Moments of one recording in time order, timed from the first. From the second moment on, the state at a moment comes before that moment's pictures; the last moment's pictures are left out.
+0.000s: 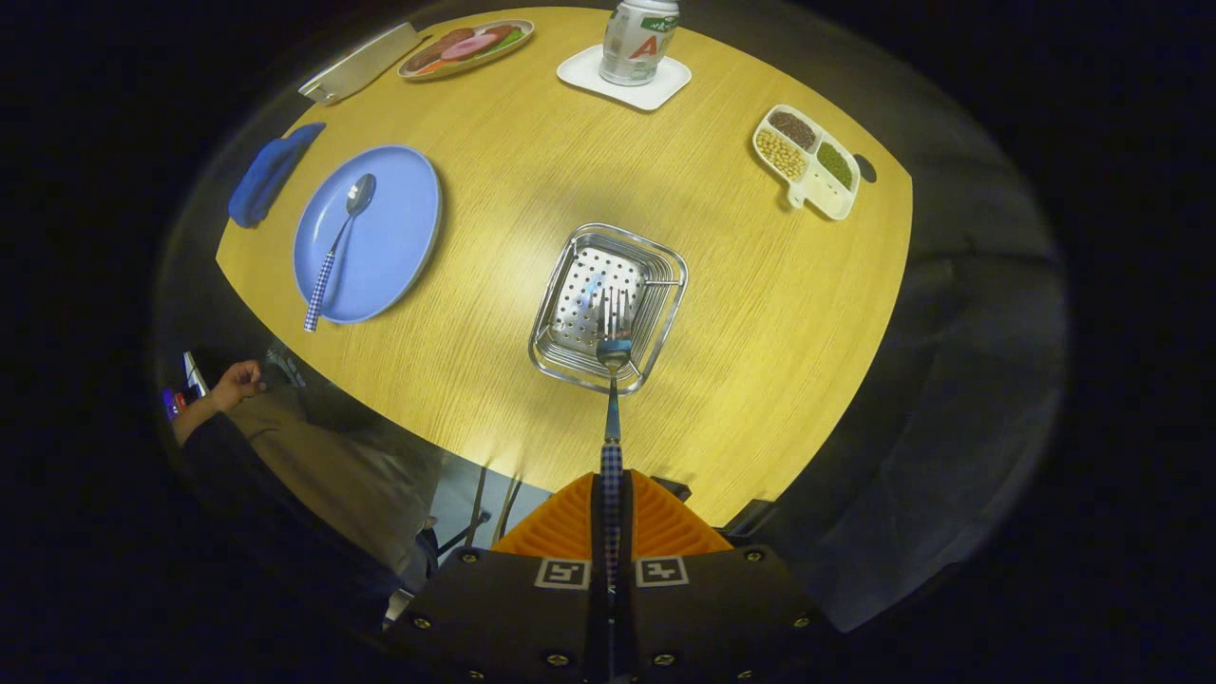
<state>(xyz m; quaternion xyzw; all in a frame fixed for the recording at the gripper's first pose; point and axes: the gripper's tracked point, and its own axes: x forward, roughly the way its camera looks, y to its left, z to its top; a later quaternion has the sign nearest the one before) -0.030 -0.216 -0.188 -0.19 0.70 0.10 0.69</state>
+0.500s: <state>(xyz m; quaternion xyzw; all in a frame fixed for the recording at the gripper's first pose) 0.009 -0.215 -0.215 -0.18 0.73 0.09 0.65</state>
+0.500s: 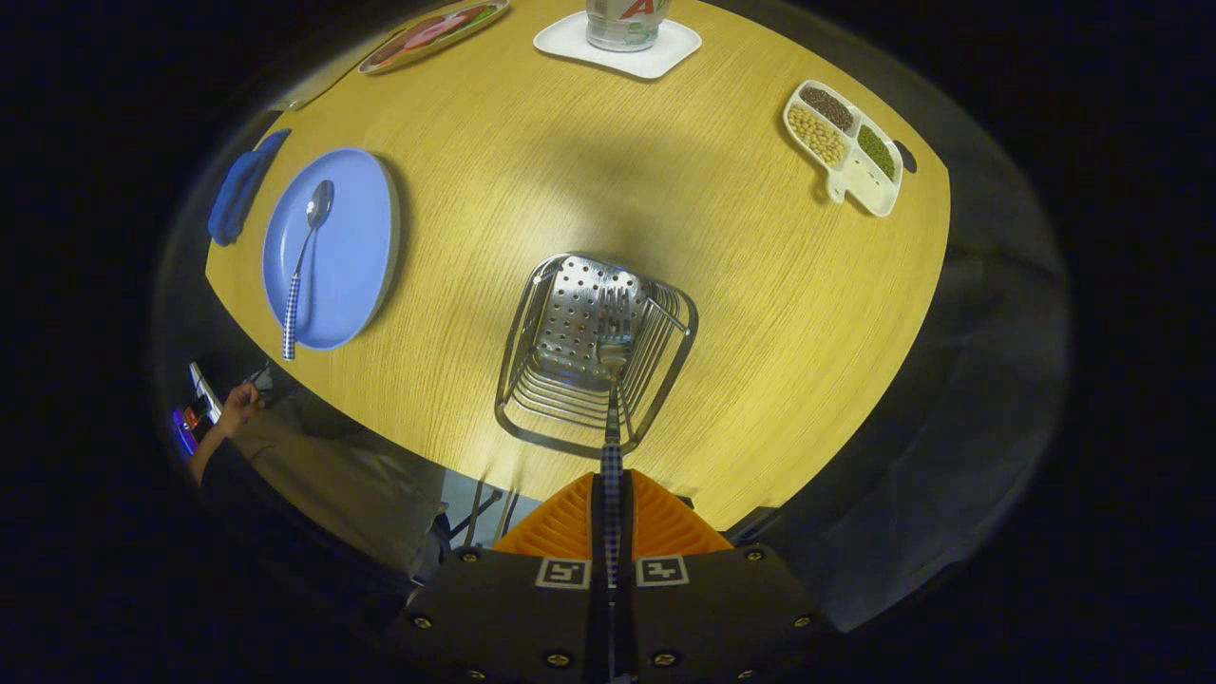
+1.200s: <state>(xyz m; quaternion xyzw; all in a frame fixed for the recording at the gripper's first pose) 0.018 -0.211 -0.208 -0.14 0.73 0.08 0.67</state>
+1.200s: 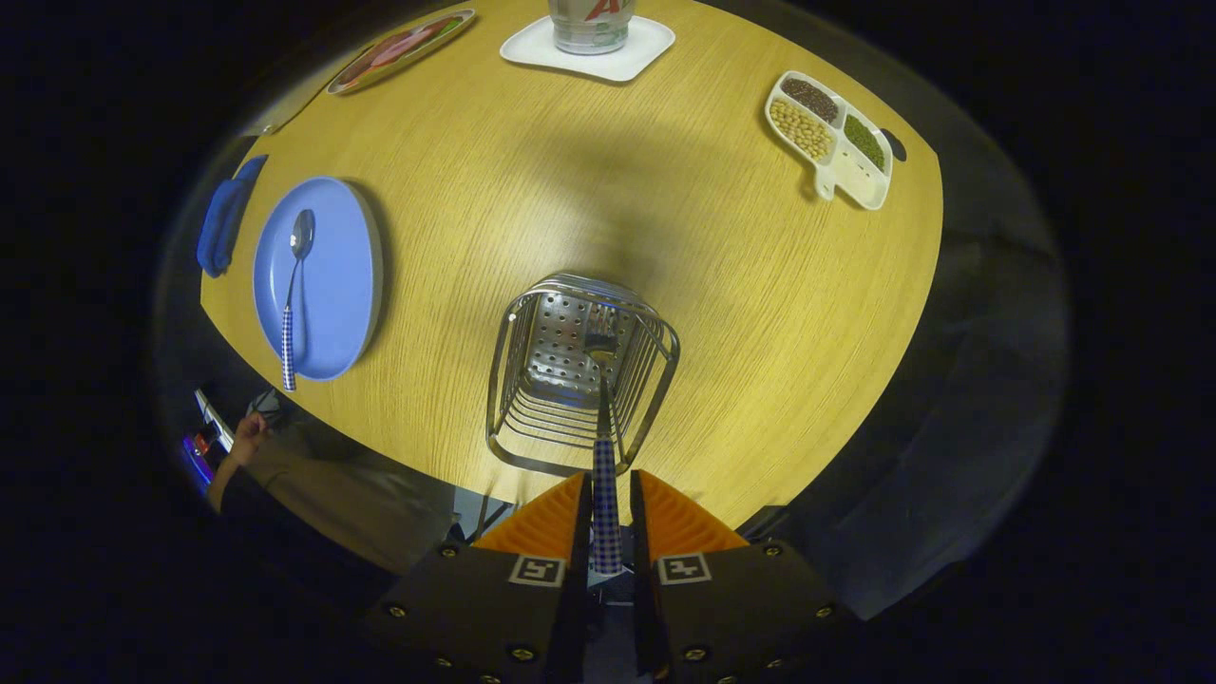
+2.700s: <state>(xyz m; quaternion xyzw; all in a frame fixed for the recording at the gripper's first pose) -0.044 -0.006 -0.208 -0.05 0.61 0.14 0.78</state>
